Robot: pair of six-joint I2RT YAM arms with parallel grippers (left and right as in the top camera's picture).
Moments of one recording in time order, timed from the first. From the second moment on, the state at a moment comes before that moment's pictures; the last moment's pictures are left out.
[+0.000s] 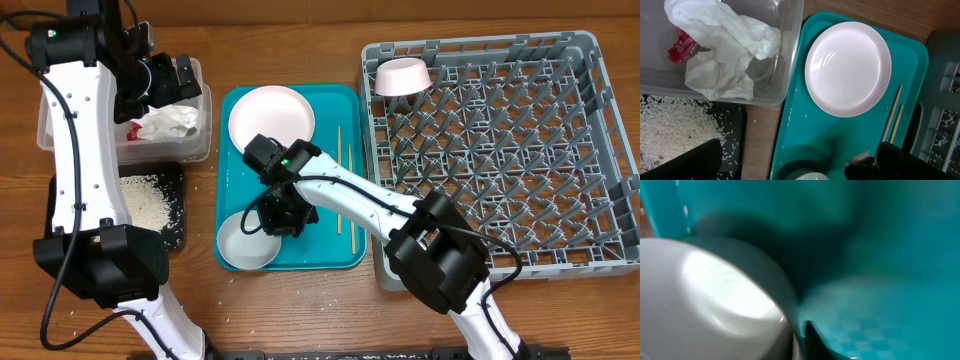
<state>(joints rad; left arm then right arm) 0.16 1.99 2.18 -1.46 0.21 -0.16 0.87 2.24 1.79 -1.05 -0.35 0.61</state>
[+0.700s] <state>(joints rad) 0.16 1.99 2.18 -1.46 0.20 -0.16 0.58 1.81 2.04 -1.47 0.52 0.79</state>
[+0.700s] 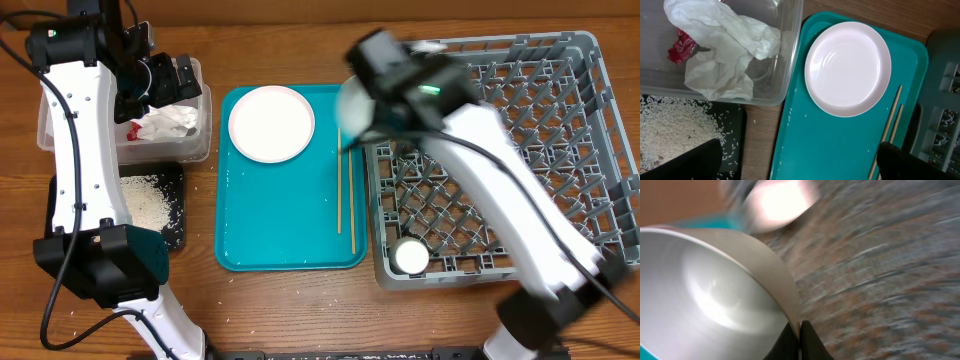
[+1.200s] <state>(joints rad) 0.16 1.99 2.18 -1.46 0.20 -0.16 0.50 1.93 1.82 -1.45 1.15 0.89</state>
